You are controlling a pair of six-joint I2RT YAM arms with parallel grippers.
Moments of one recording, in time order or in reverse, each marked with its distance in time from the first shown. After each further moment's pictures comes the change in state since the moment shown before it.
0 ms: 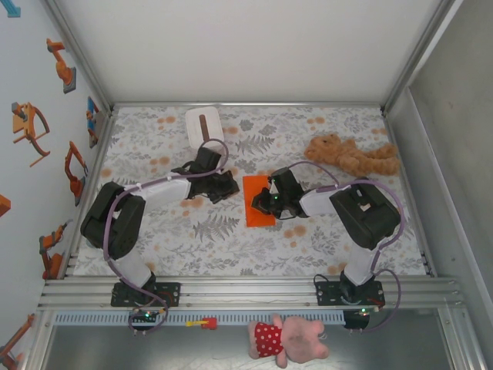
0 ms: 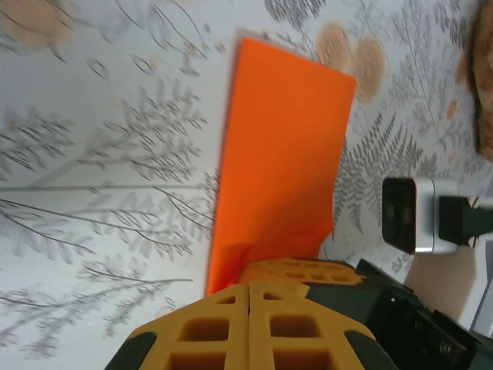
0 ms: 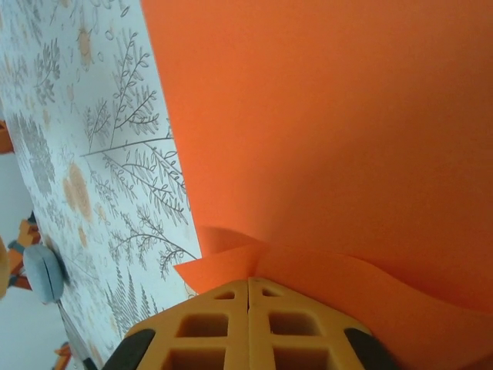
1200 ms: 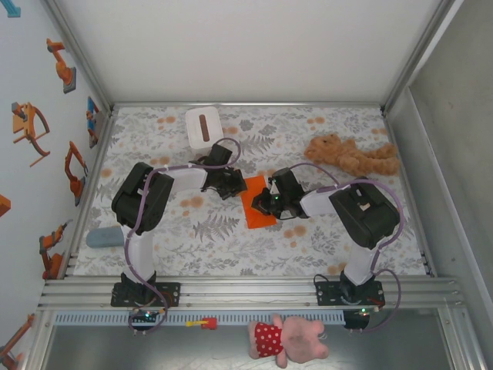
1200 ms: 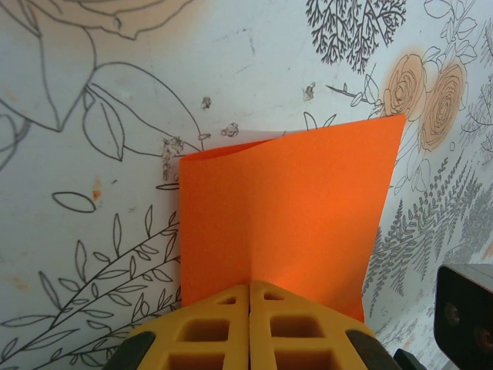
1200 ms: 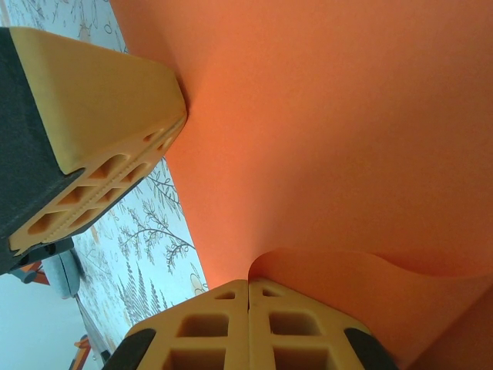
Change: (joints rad) left arm 0.019 0.294 0.189 0.014 0.062 0.031; right arm -0.005 0.005 -0.013 0.037 -0.039 0.047
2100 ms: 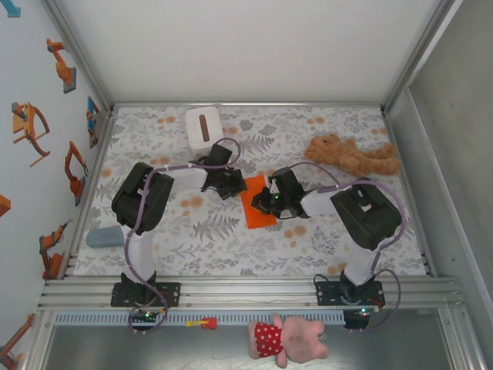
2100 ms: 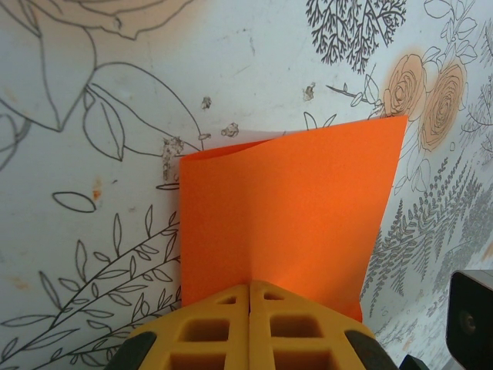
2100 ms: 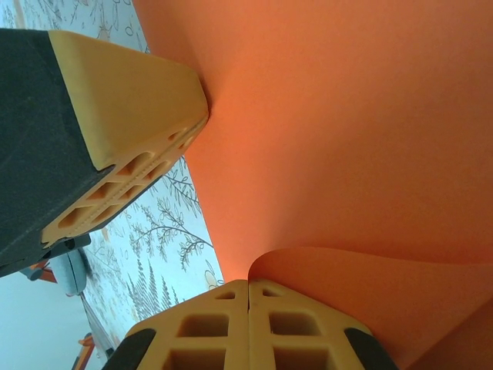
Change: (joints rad) left arm 0.000 0.000 0.000 0.000 0.000 0.000; right arm 0.000 -0.015 0.000 0.003 -0.002 0.001
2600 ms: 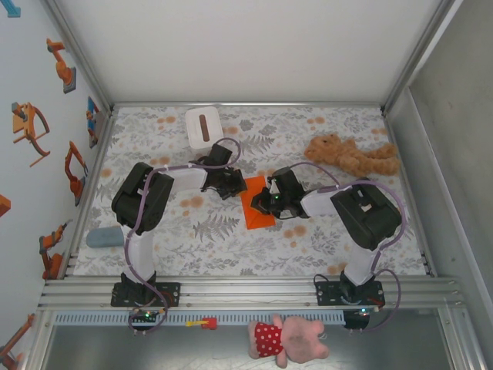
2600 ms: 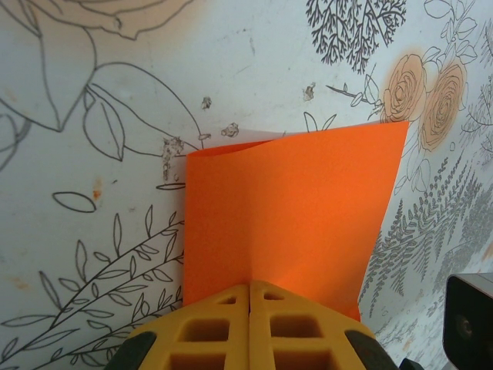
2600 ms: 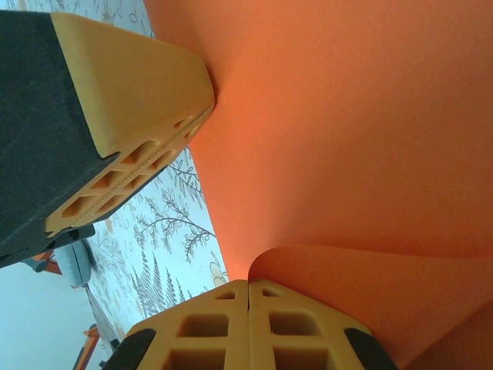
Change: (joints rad) left arm 0.000 0.000 0.000 0.000 0.000 0.000; right arm 0.000 0.000 0.000 0.000 -0.023 0.000
